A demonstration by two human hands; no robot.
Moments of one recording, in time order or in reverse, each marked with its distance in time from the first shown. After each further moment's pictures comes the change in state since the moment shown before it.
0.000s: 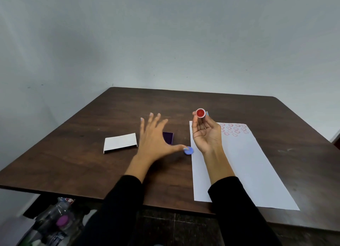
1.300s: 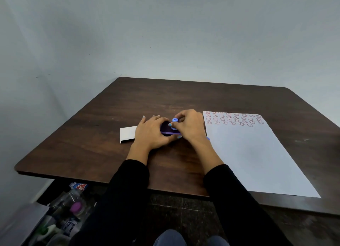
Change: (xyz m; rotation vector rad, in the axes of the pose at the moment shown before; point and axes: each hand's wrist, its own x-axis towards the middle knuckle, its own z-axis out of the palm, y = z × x) left_hand 0.000 -0.062 -0.015 0.022 -0.182 0.002; right_hand -0.004 0.080 0.024 -1.989 -0.024 -0.435
